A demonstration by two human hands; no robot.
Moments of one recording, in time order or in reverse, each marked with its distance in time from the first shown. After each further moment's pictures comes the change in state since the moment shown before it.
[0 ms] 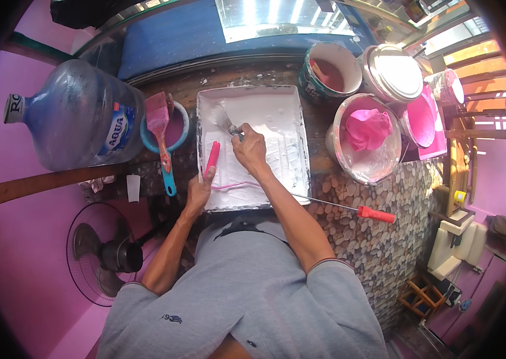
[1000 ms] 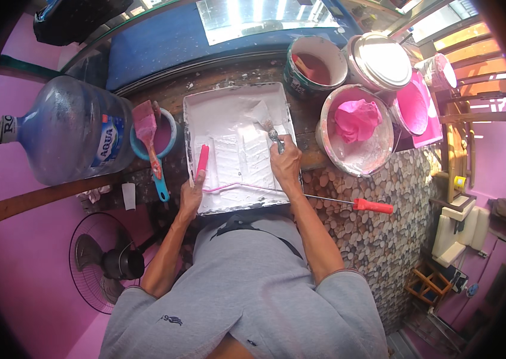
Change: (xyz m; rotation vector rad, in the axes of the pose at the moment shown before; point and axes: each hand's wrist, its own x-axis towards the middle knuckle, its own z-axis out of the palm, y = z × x) left_hand 0.004 -0.011 0.007 -0.052 0.106 0.113; right_hand -0.027 0.074 -0.073 -0.095 0.332 -0.074
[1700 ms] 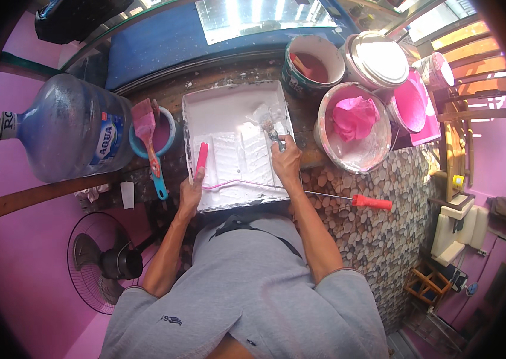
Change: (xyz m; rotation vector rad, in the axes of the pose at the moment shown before) left_hand 0.005 -0.015 0.006 0.031 0.008 0.005; right_hand -0.004 0.006 -0.006 0.046 0.004 0.097
